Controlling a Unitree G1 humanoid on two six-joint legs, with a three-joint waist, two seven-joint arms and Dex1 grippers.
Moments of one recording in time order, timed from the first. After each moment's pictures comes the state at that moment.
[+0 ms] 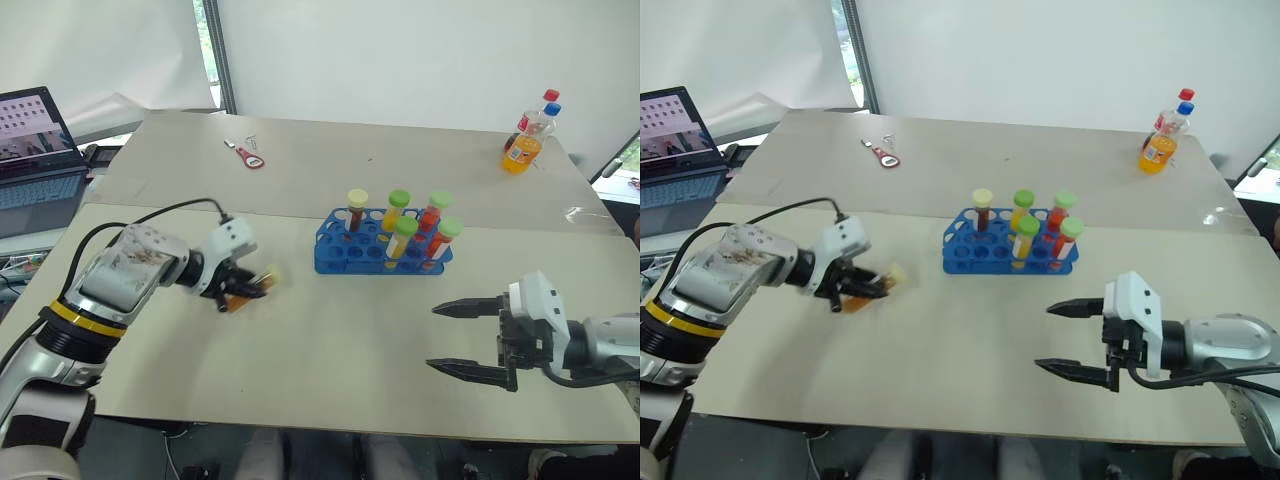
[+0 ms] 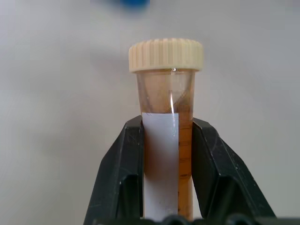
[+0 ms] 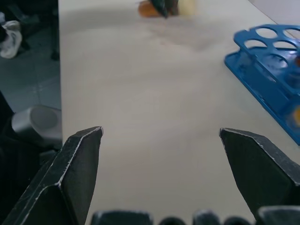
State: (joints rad) left arm -0.75 0.79 -0.26 -0.04 -0.36 0.88 -1.10; right arm 0.11 -0.95 -0.31 -0.52 0.64 0.47 1.14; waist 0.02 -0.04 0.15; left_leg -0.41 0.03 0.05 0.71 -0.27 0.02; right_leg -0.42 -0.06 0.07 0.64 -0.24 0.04
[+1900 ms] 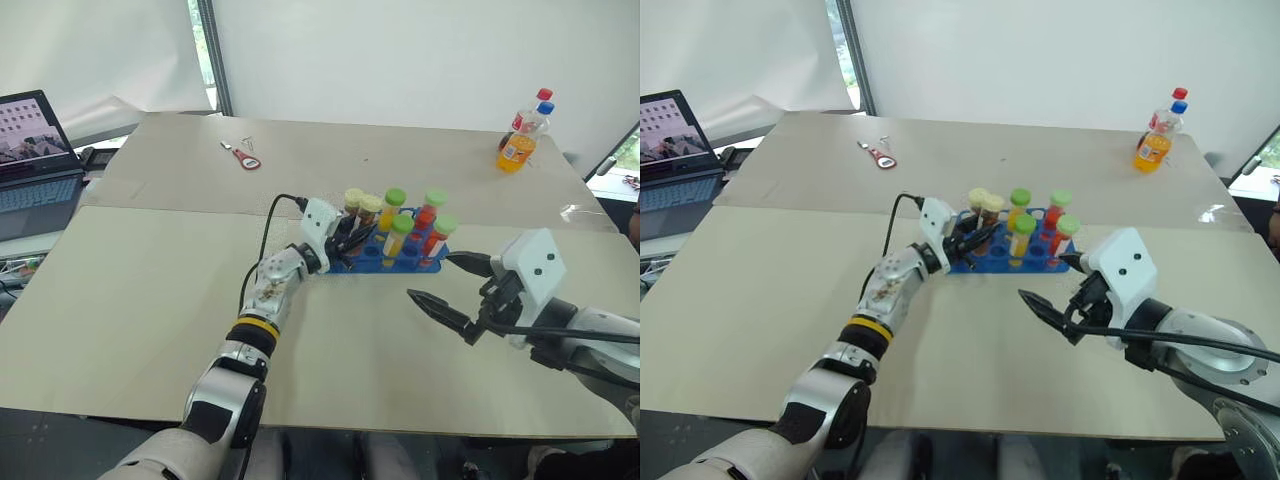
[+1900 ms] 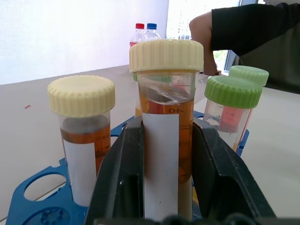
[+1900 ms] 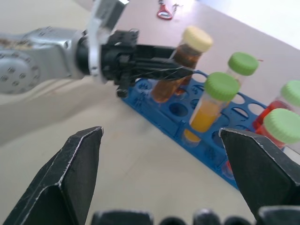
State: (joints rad) left arm -0.78 0.01 -0.06 0.72 -0.15 -0.22 -0.70; right arm -0.06 -0.85 -0.35 -0.89 0.85 0.94 0.33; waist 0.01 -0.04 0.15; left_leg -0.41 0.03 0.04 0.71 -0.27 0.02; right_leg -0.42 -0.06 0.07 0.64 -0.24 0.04
